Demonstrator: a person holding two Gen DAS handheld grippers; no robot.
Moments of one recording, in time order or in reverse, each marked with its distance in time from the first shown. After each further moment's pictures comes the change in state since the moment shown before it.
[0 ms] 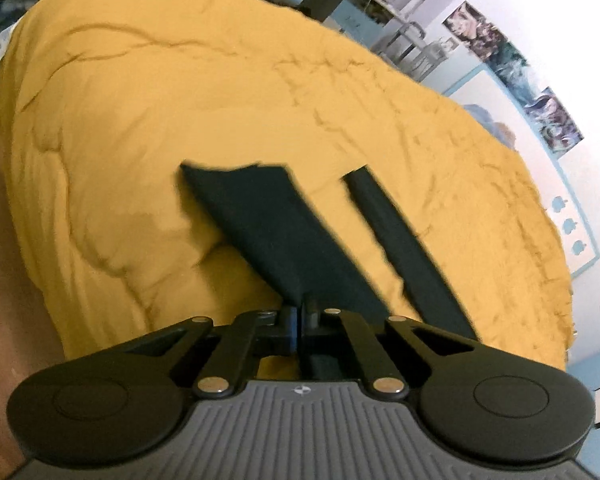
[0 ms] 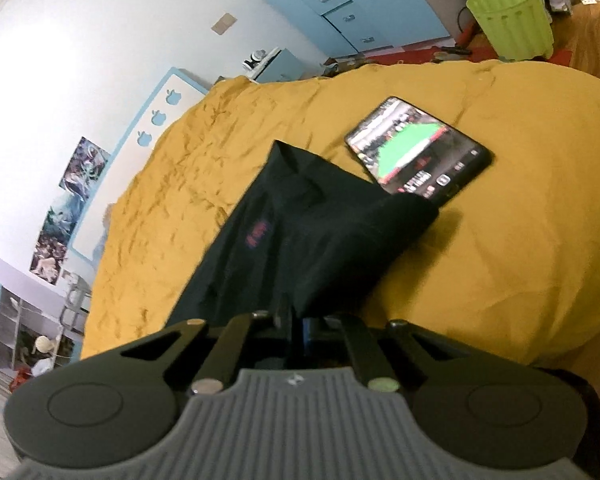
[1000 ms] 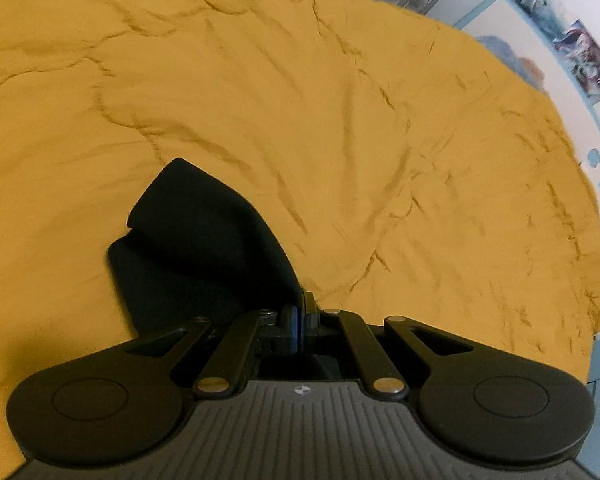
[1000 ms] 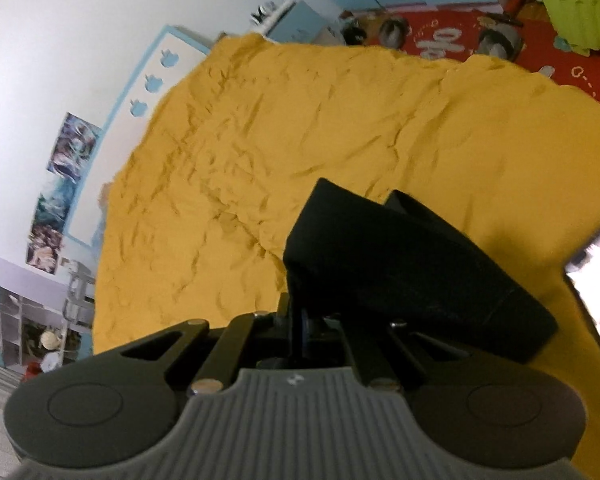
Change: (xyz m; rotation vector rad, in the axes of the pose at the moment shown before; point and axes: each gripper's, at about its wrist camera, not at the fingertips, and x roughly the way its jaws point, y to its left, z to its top) left arm 0.207 -0.168 0.091 0.062 0.220 0.151; right arm 0.210 0.125 0.161 0.019 0.197 -0.048
